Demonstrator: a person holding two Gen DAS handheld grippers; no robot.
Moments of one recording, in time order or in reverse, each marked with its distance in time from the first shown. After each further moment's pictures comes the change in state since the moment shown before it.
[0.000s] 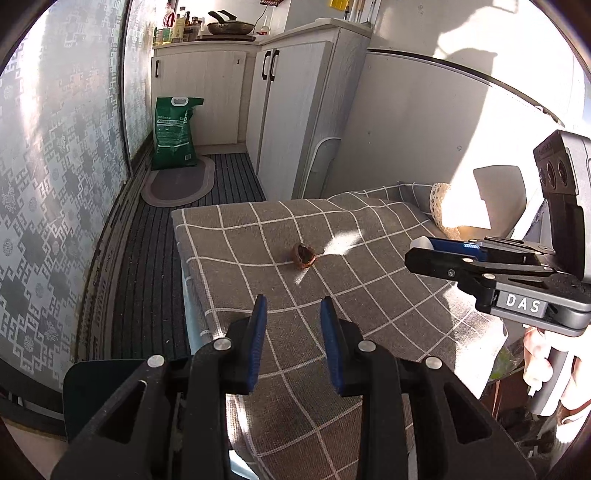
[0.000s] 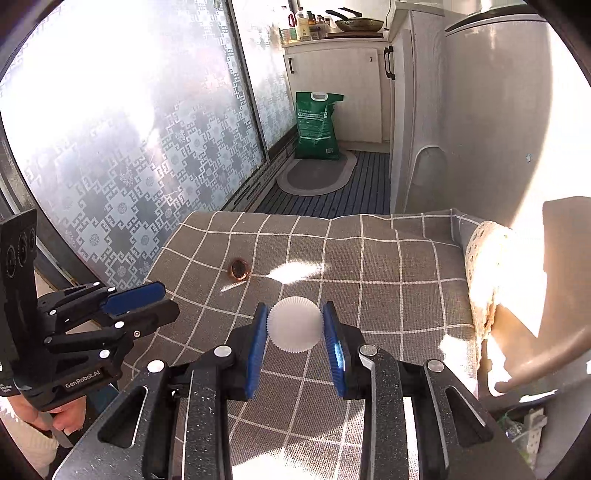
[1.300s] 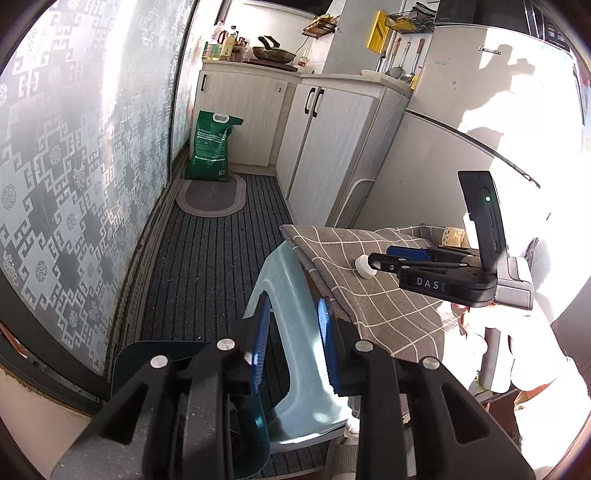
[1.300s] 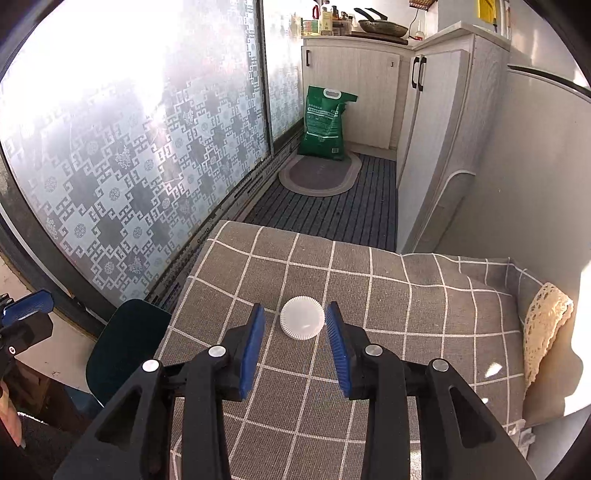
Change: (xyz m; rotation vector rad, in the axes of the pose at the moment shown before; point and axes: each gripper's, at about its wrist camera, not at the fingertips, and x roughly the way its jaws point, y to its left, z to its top) left arm -0.109 0.082 -0.027 -0.115 -0.109 0.012; right arm 0.057 0.072 0.036 -0.087 0.037 -0.098
